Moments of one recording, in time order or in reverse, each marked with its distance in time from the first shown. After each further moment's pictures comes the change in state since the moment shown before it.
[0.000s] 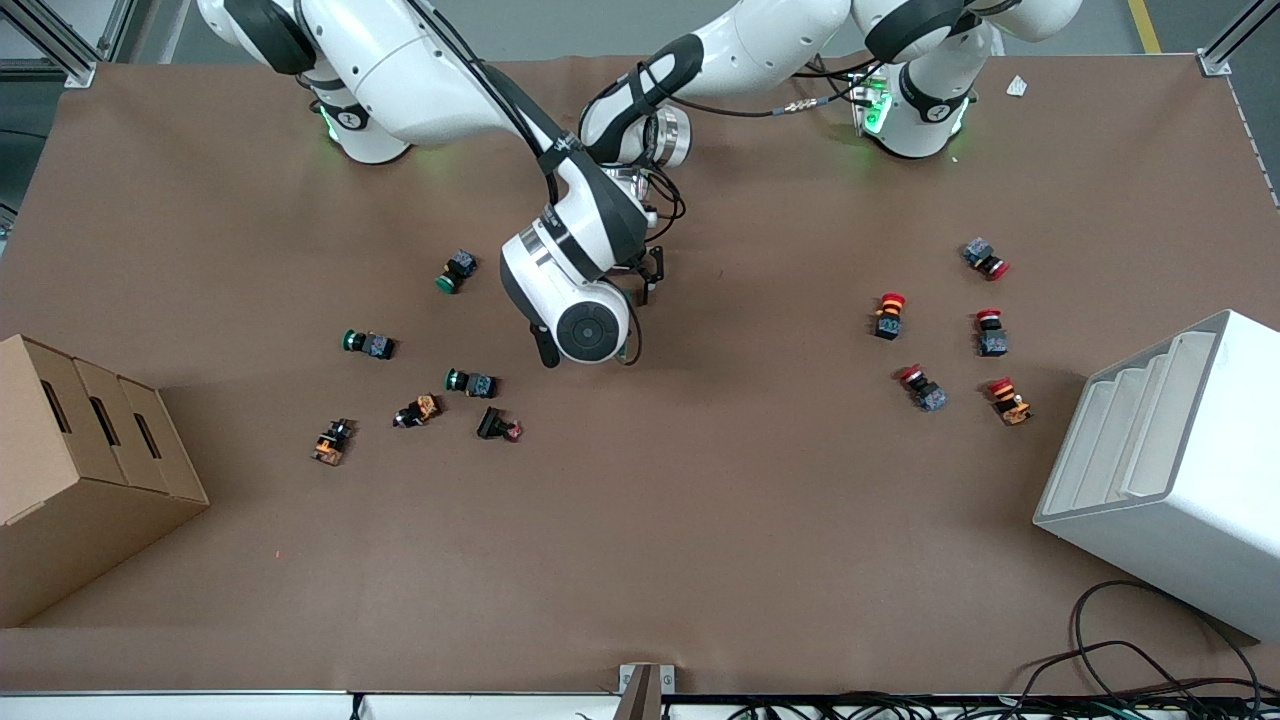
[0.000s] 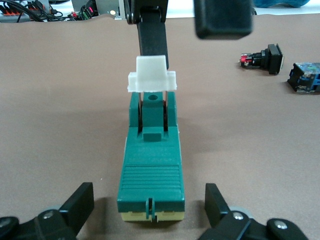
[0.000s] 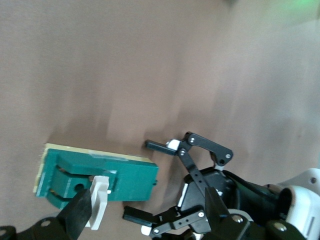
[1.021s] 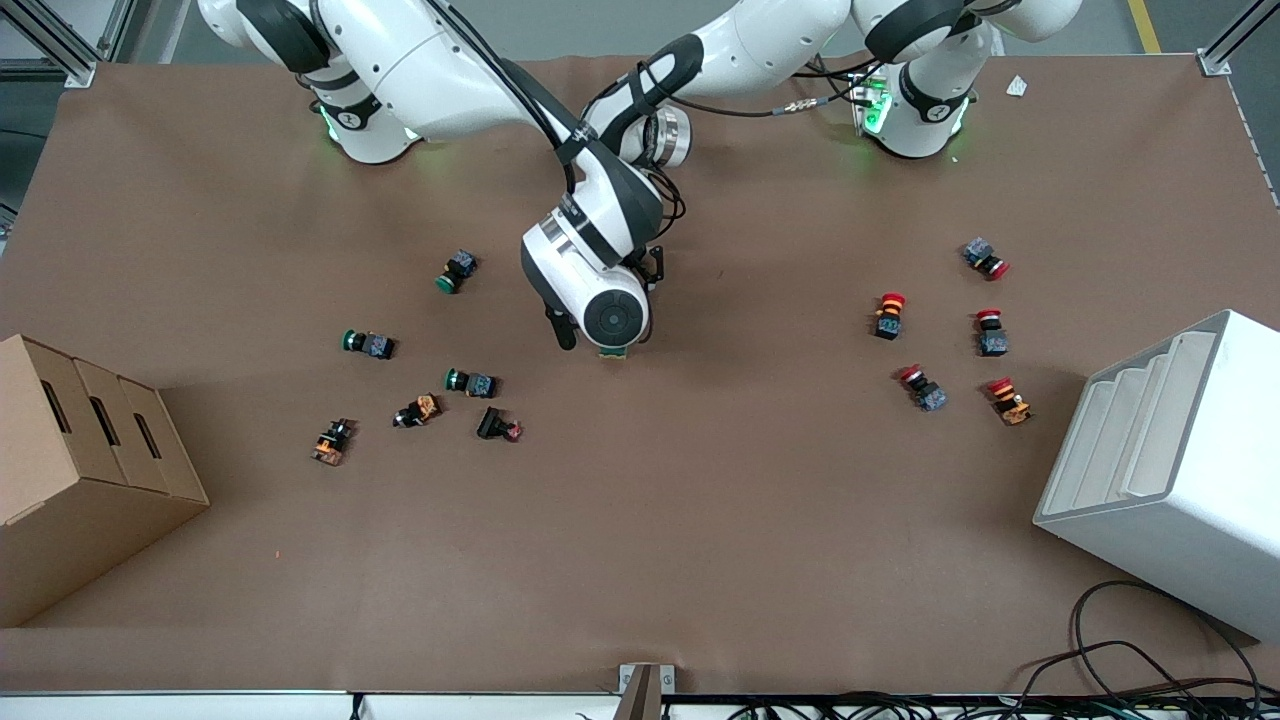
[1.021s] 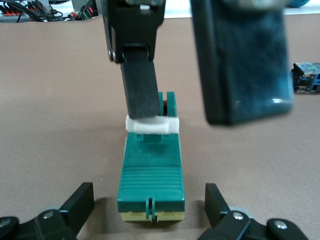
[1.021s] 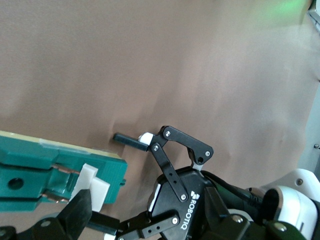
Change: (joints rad) left arm 0.000 0.000 0.000 0.000 0.000 0.000 0.000; right arm 0.036 0.010 0.016 -0.038 0.003 -0.018 -0.017
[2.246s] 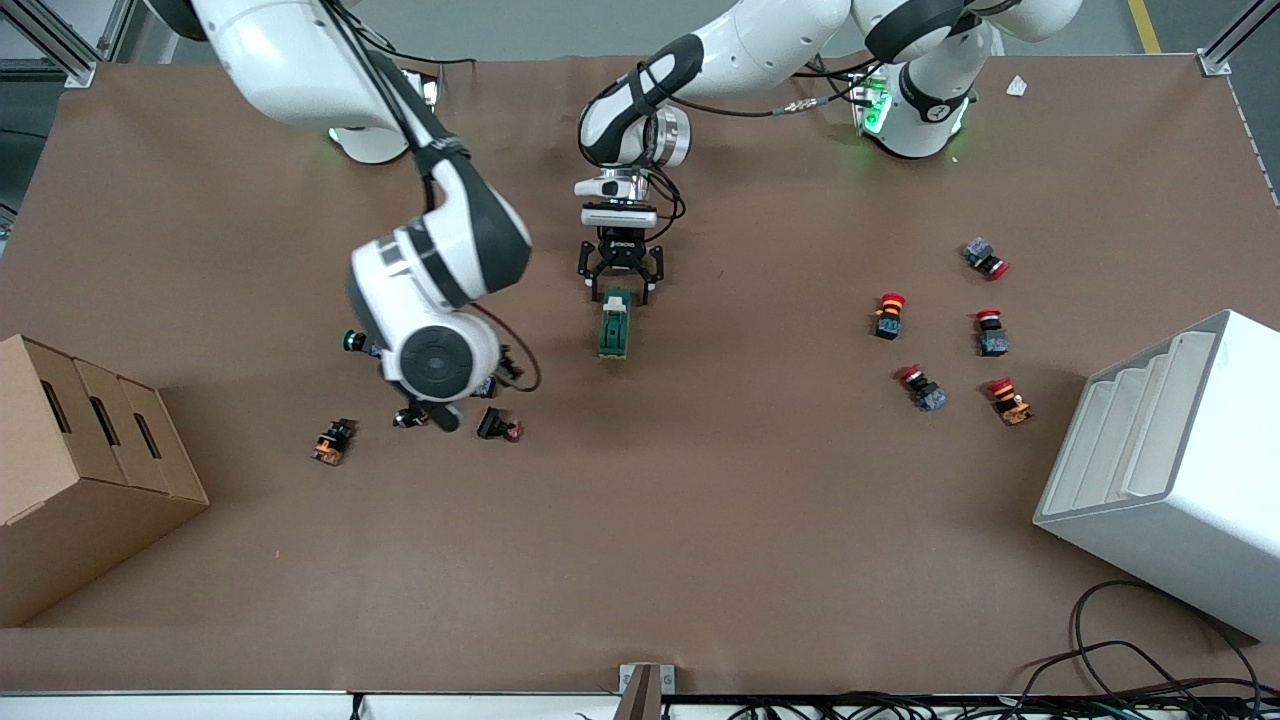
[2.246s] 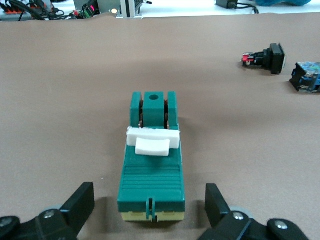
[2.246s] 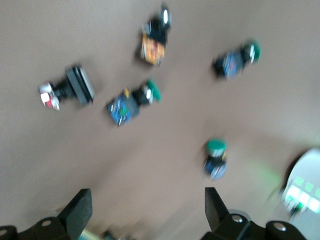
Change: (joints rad) left arm 0.000 -0.001 -0.003 0.012 -0.037 0.005 0.018; right arm -0.276 -0.190 -0.041 0.024 -0.297 -0.111 -0.816
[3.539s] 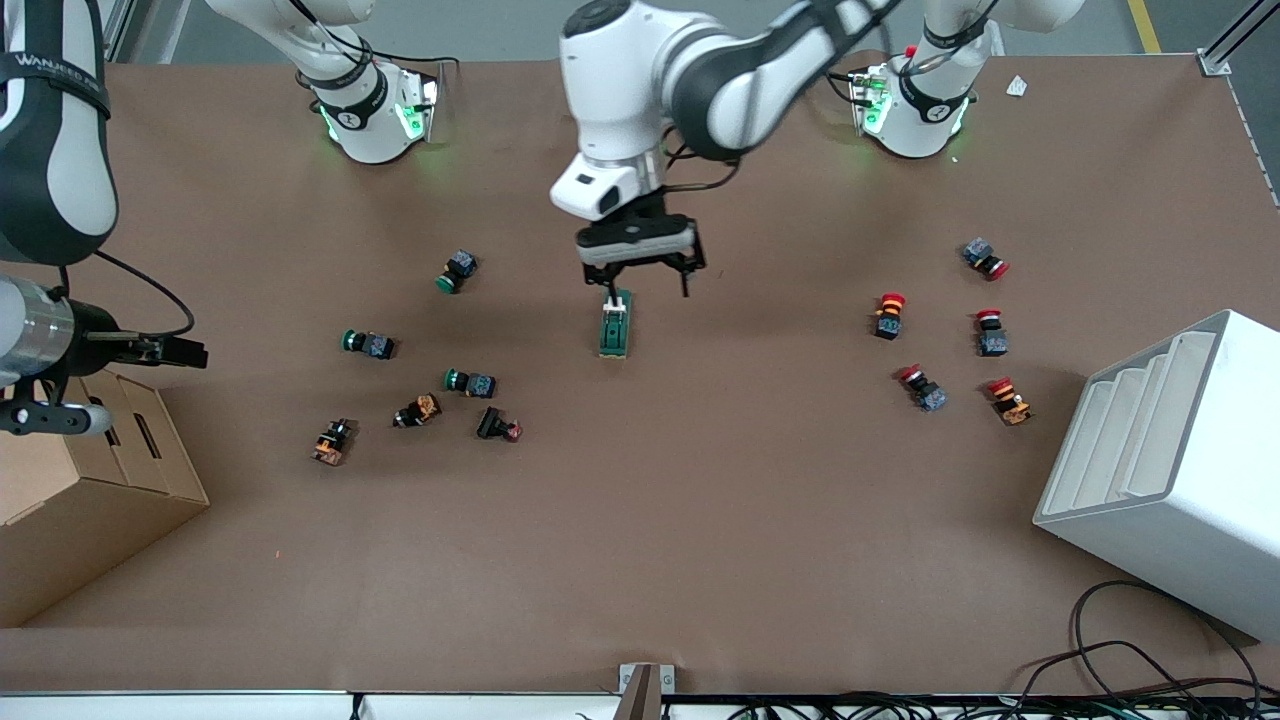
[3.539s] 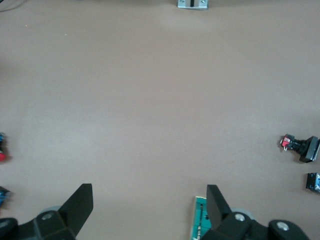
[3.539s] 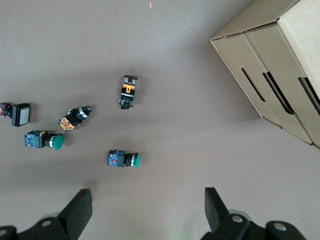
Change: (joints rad) left arm 0.338 -0.465 -0.013 0.309 -1.247 0.013 1.252; right arm -0.487 -0.288 -0.003 -0.051 -0.042 -0.002 -1.053
